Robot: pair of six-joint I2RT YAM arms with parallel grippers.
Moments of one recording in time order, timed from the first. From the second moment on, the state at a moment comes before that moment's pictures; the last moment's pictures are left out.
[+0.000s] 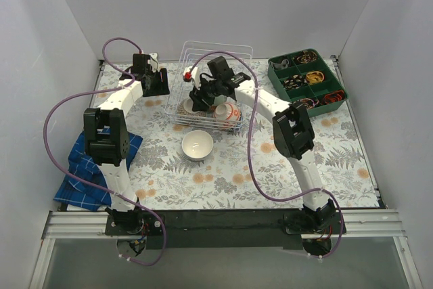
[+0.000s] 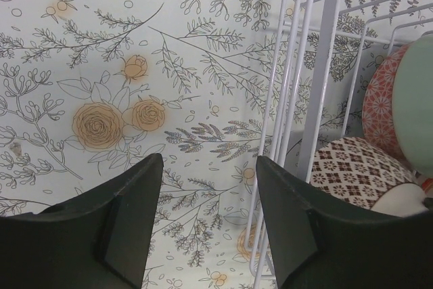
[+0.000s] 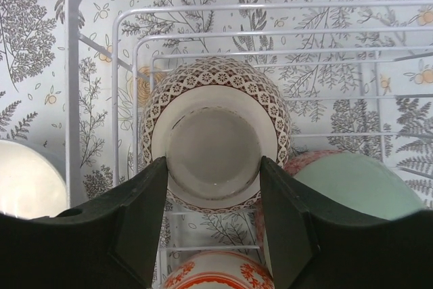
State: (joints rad) left arm -0.09 1.96 1.55 -0.42 0.12 -0.16; right arm 0.66 2.28 2.02 -0.46 -0.60 -0.48
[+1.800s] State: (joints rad) left arm -0.75 1.21 0.97 -0.77 0.36 0.53; right arm 0.47 1.57 1.38 -0.45 -0.45 -0.37
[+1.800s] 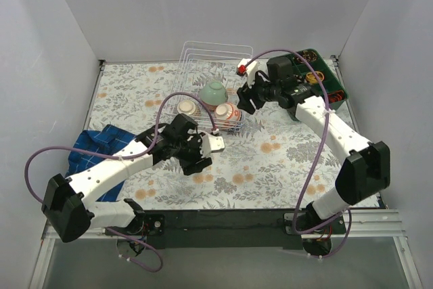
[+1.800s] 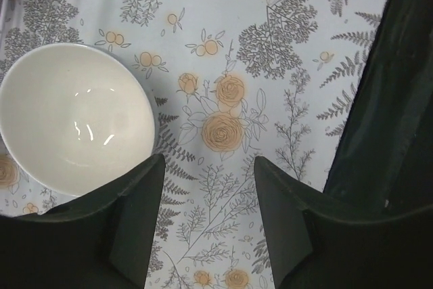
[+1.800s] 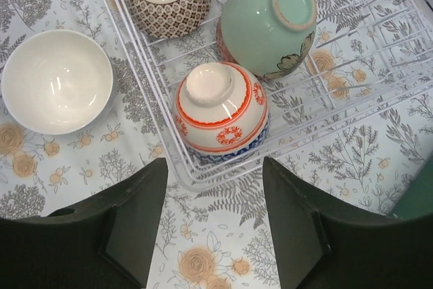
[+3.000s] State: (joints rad) left arm -0.82 1.38 0.87 -0.45 0.06 0.37; right arm 0.38 1.32 1.16 -0.45 -0.42 -0.40
